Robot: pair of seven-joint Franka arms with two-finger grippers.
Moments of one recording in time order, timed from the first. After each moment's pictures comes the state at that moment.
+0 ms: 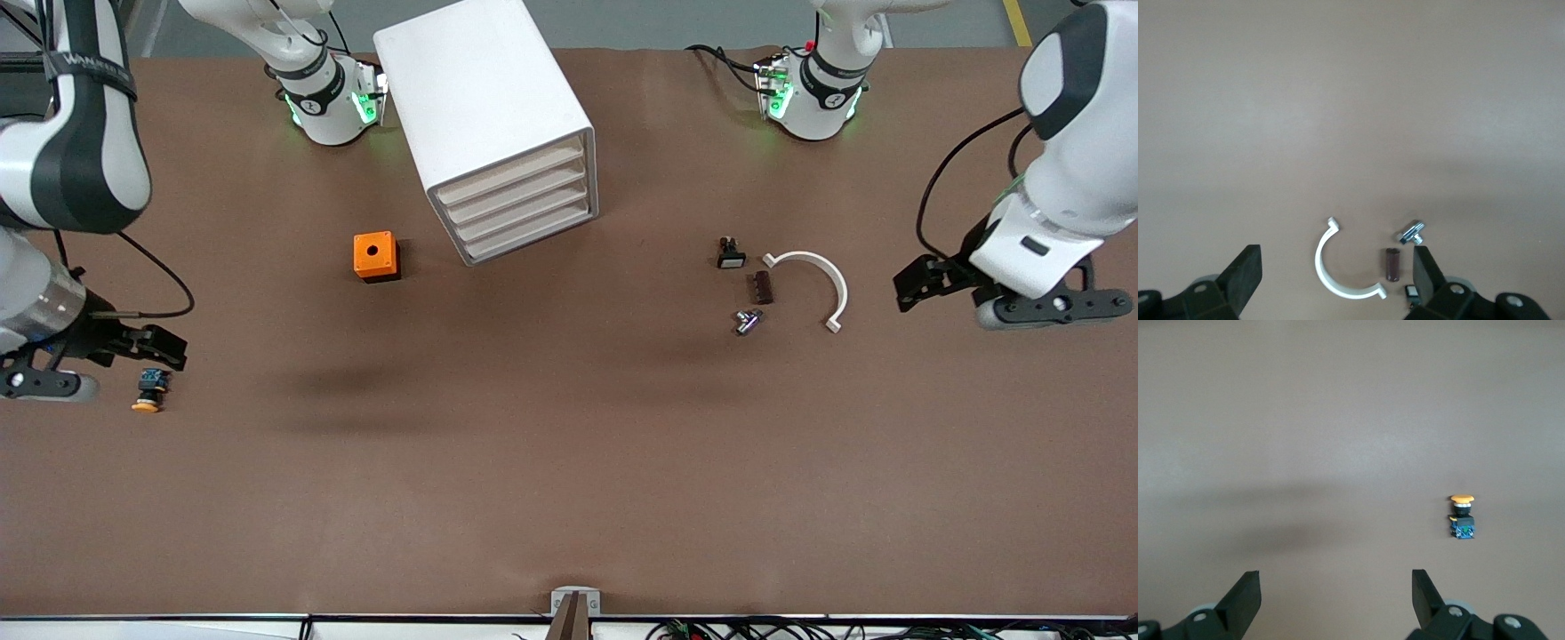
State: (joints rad) left arm 0.01 0.06 -0.15 -1.67 0.05 1.80 -0.20; right arm 0.08 0.21 -0.11 -1.61 -0.05 1.91 0.04
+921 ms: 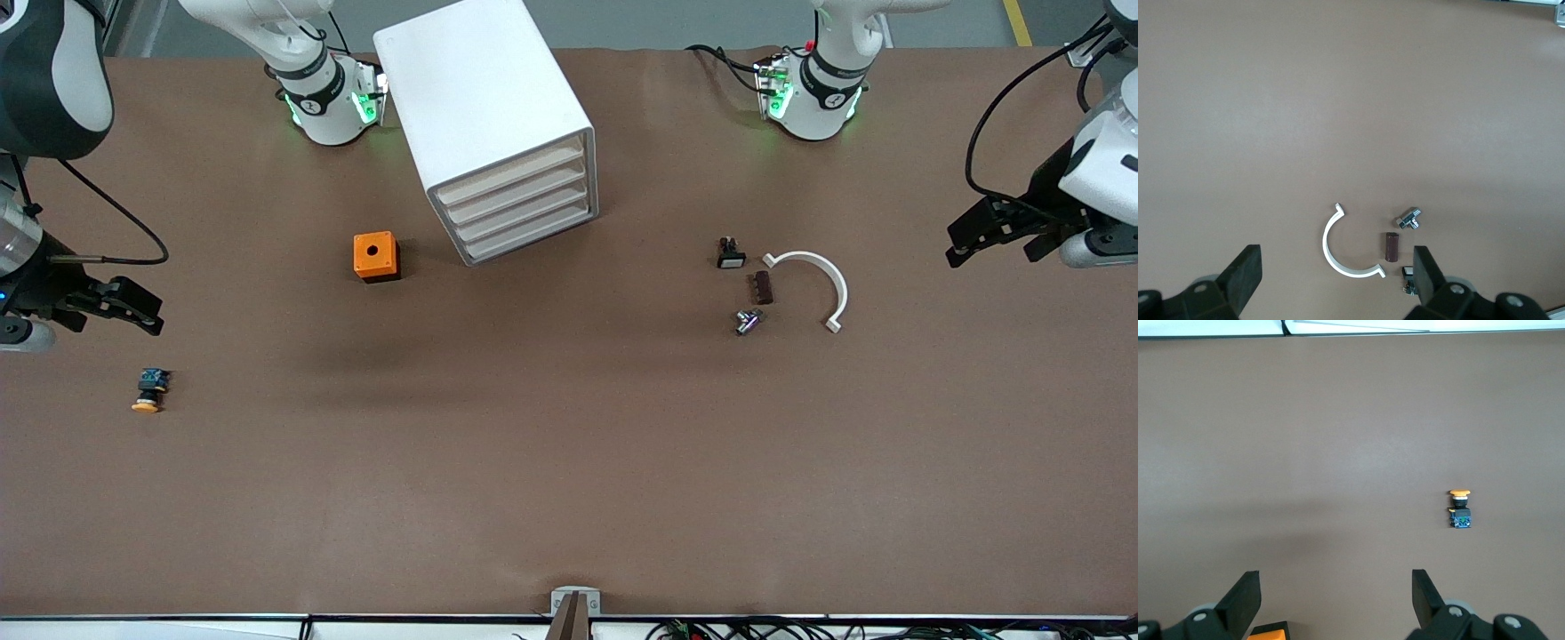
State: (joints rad) left arm 0.00 -0.05 -0.08 -1.67 -0.01 1.73 -0.15; right arm 0.02 0.11 -0.03 -1.61 -0.04 1.85 0.04
